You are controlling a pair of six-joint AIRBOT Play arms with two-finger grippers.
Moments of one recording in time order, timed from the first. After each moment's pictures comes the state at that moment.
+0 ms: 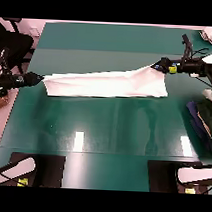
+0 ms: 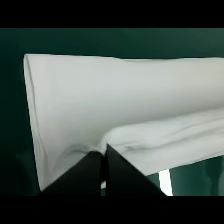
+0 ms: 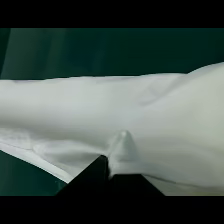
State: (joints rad) left arm 0.41 -1.19 0.88 0.52 -0.86 -0.72; right arm -0.11 -1.58 1.42 -0.60 1.05 1.09
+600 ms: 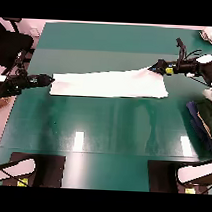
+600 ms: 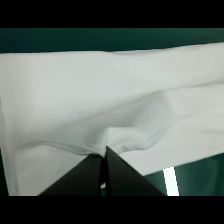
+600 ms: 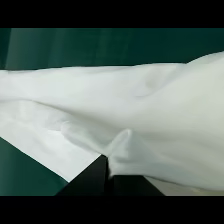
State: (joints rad) left arm 0.28 -1.27 0.88 0.50 -0.78 -0.68; right arm -0.11 -1.66 1.46 -0.60 1.11 1.09
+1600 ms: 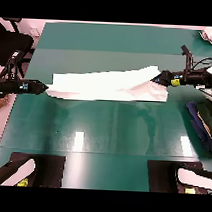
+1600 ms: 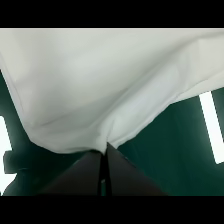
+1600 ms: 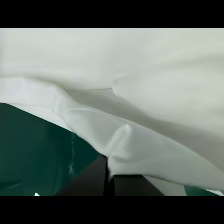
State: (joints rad) left arm 0.27 -0.98 0.86 0.88 -0.98 -0.90; right arm -0.11 -1.33 1.14 -0.68 1.11 1.12
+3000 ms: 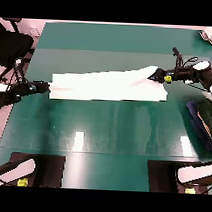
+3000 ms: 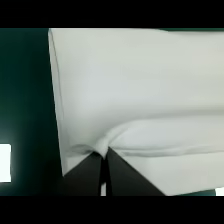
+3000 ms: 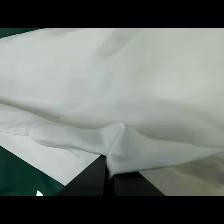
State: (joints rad) left arm 0.27 -1.16 0.73 0.61 -0.54 -0.69; right arm -0.11 -1.64 1.34 -0.68 1.07 1.09
